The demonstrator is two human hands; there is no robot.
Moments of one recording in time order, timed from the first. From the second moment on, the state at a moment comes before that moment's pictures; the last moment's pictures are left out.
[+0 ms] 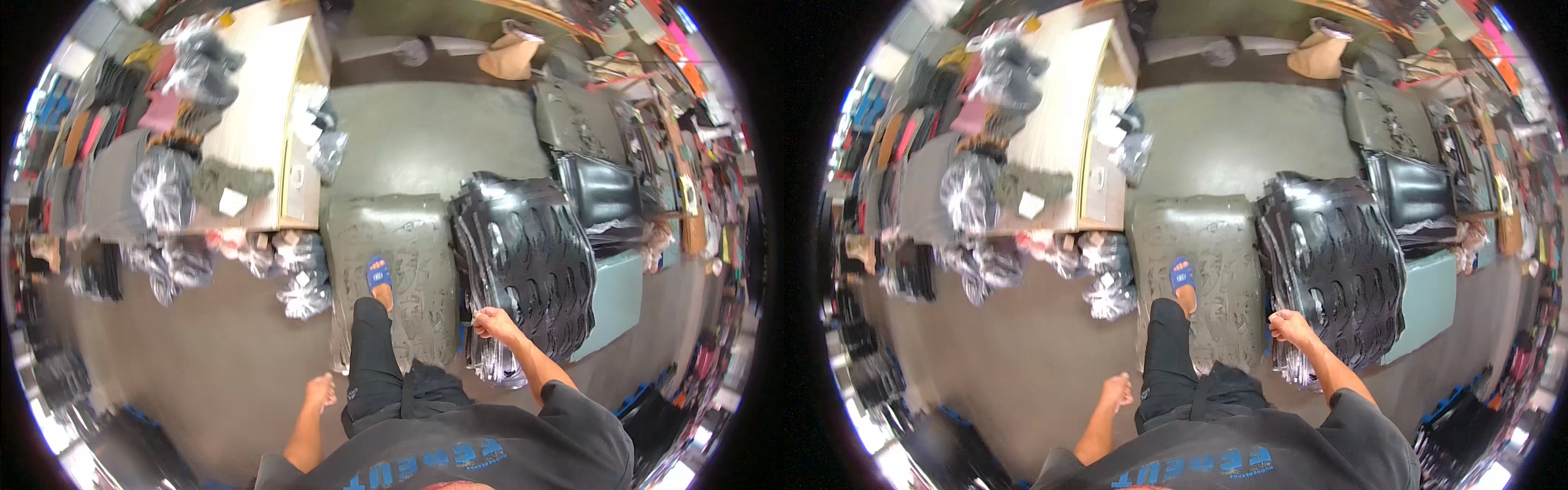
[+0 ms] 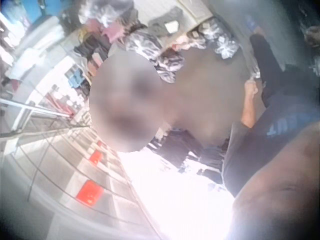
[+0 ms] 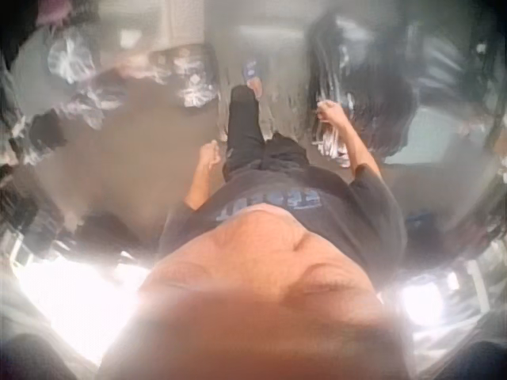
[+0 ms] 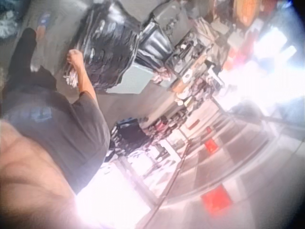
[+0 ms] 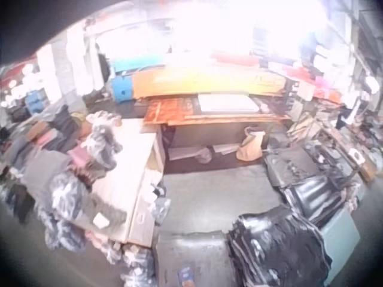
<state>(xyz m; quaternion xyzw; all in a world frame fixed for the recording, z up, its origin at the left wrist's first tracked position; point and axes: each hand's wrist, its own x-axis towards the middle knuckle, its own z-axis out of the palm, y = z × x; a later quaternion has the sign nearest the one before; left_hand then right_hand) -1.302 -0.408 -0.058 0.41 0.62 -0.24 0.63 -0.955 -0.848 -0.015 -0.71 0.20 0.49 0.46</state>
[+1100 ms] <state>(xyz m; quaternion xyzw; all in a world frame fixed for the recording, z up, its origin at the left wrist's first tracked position) -0.080 -0.630 -0.021 0.89 -0.03 -0.34 0.31 -0.295 -0.985 -0.039 -0.45 0.40 0.04 0.79</state>
